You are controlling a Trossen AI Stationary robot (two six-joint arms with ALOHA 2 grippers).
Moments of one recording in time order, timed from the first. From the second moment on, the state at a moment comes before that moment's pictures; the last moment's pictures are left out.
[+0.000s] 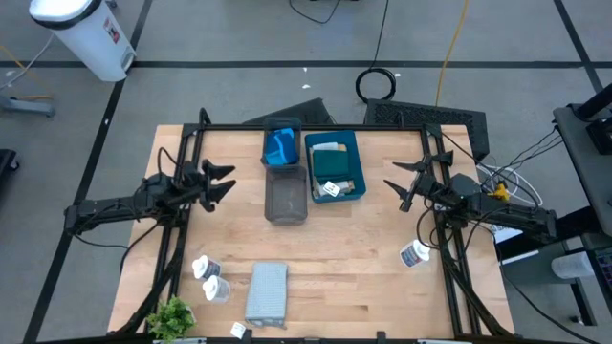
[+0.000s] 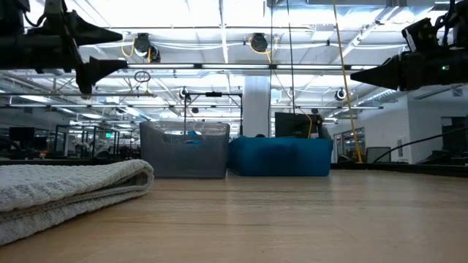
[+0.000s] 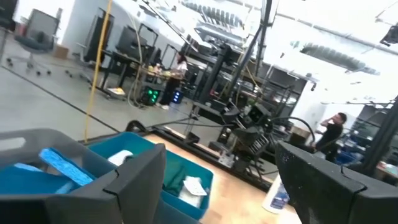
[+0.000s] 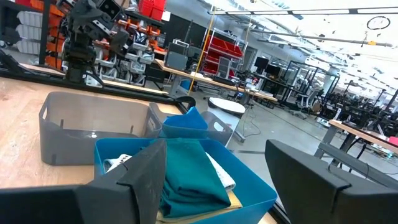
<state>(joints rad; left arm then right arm) 0.17 0.10 0.02 0.30 -0.13 -0.39 -0.22 0.01 0.02 0.08 0.21 -0.33</state>
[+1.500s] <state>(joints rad) -0.26 1.31 0.68 -0.05 0.21 -0.42 -0.22 0.01 0.02 0.08 0.21 -0.33</state>
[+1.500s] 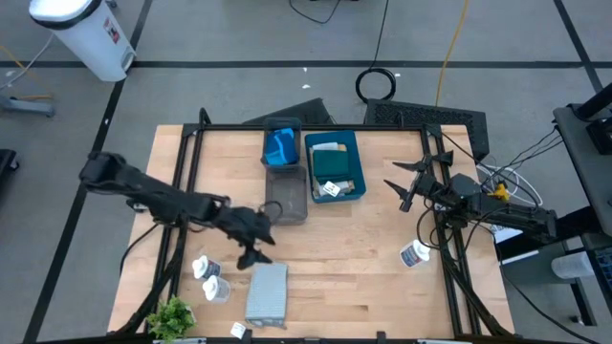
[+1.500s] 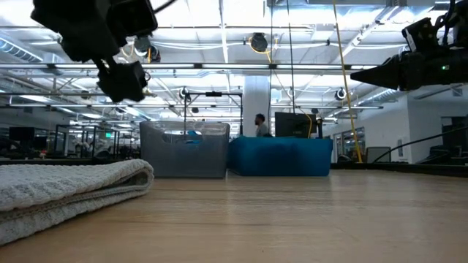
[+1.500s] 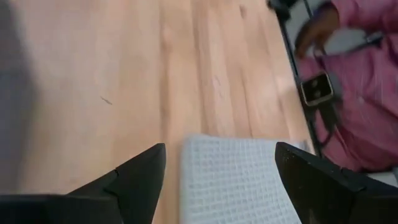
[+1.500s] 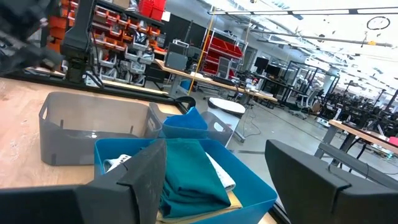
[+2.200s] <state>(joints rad) -0.32 1.61 0.71 -0.17 0.37 -0.56 -0.22 0.01 0.02 0.08 0.21 -0.33</state>
